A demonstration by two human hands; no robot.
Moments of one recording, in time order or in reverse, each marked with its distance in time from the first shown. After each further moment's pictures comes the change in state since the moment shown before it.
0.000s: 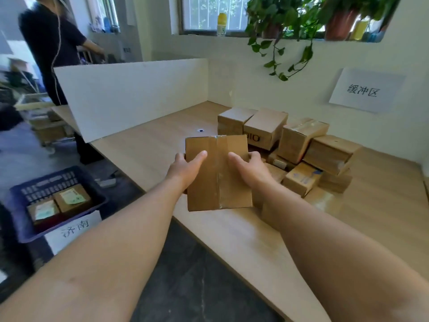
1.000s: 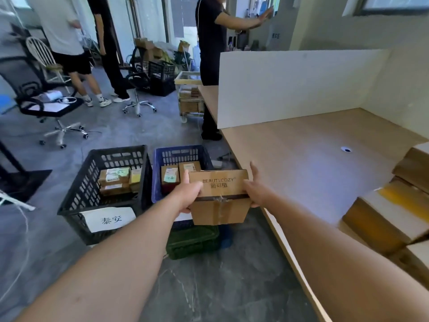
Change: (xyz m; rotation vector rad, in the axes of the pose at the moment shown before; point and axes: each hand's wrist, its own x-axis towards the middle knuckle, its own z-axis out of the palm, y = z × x) left_hand 0.079 -0.180 -0.278 -0.127 0.304 -0.448; right_hand 0.089 -0.111 0.378 -0.205 -0.743 -0.146
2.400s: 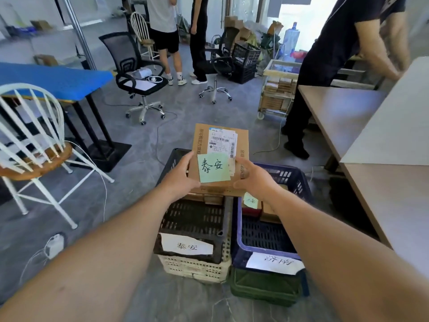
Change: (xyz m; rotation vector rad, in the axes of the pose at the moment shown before) left_hand 0.210 -0.075 -0.364 -0.006 0.327 0.121; right_hand 0.220 -0.276 0.274 -0.404 -0.324 -0.390
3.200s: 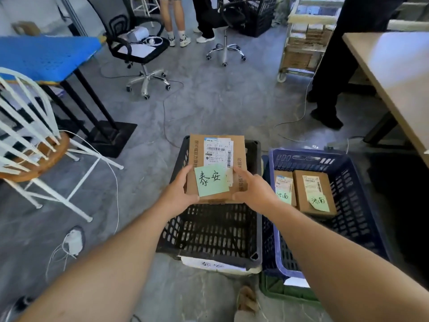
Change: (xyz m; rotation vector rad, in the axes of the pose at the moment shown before) left_hand 0.142 -0.113 -0.045 0.154 -0.092 -0.177; right_hand 0.168 0.009 0.101 0.049 -0.128 0.040
